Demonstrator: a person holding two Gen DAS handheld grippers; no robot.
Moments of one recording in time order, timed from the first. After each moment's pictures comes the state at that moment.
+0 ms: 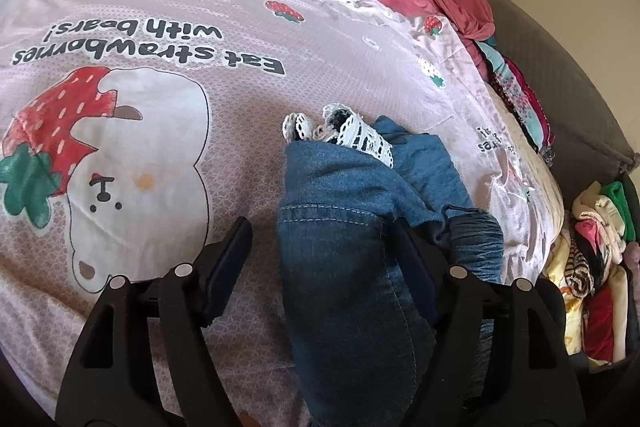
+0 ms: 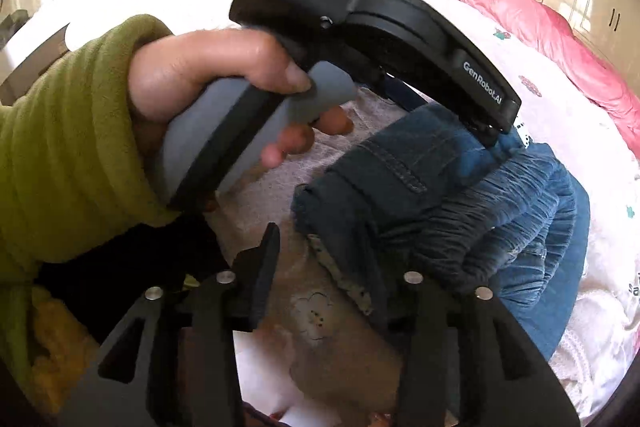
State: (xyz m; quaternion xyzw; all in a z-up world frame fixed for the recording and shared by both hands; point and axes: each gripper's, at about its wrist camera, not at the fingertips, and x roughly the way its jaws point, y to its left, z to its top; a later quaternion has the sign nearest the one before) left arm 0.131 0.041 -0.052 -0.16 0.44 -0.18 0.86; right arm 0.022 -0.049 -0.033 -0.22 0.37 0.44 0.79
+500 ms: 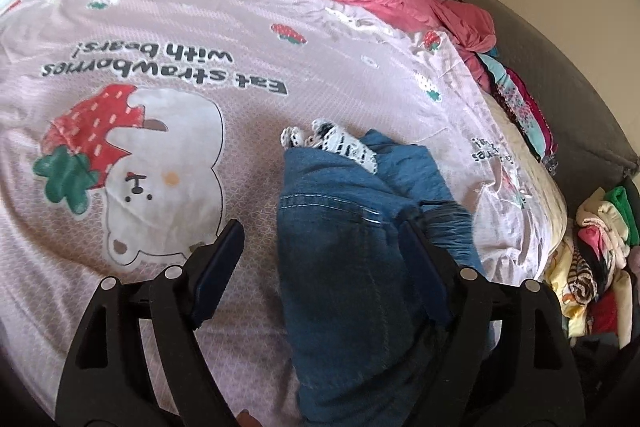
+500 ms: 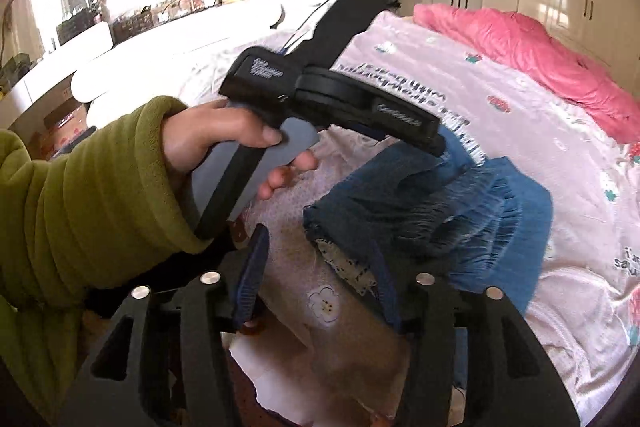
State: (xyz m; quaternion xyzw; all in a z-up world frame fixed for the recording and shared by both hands) left arm 0.106 0.045 -0.024 -0.15 0.42 -0.16 0.88; right arm -0.003 -0.108 0.022 -0.15 0.33 0.44 0.82
